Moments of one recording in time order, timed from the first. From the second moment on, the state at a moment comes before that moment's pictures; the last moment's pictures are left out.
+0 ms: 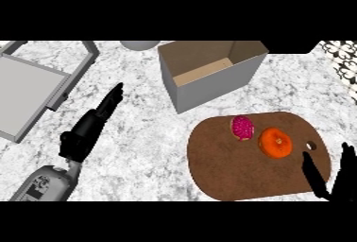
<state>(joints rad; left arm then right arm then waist) -0.24 0.43 -0.39 -1.53 0.21 0.14 0.03 0.21 -0.48 0.22 -1.53 0.65 -0.67 0.63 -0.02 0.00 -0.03</state>
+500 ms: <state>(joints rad) -0.25 0.40 -0.41 -1.52 0.19 0.14 0.04 0.07 -0.38 0.32 -1.81 0.90 -0.35 1.11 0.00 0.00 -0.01</state>
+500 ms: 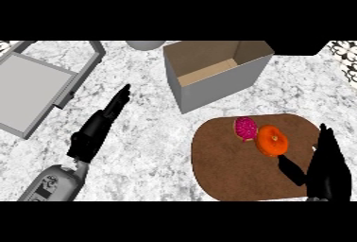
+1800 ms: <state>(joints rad) -0.24 0.35 -0.37 -1.49 0.14 0.10 0.02 -0.11 -0.01 0.22 -1.83 1.24 0.07 1.20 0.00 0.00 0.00</state>
